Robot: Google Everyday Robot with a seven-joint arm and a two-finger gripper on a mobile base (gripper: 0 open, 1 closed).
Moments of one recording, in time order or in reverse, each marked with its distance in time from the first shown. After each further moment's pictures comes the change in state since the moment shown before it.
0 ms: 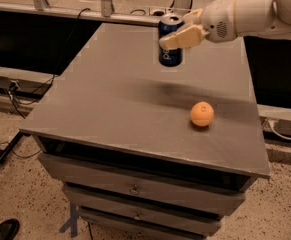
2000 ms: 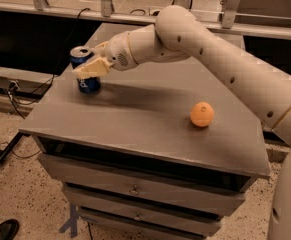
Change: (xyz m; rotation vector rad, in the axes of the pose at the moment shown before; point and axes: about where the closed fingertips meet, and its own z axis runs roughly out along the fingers) arm -0.011 0.116 0.213 -0.294 -0.030 -0.001
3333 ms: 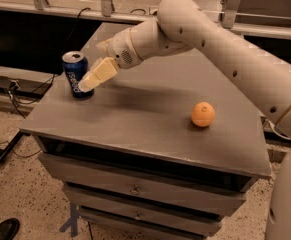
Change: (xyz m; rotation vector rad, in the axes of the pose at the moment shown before) arm 0.007 0.010 -0.018 -0.039 0.098 0.005
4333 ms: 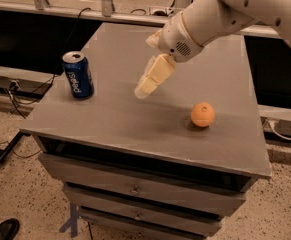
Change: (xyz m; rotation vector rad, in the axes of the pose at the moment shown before) arm 0.040 0.037 -0.143 0.132 0.330 -0.057
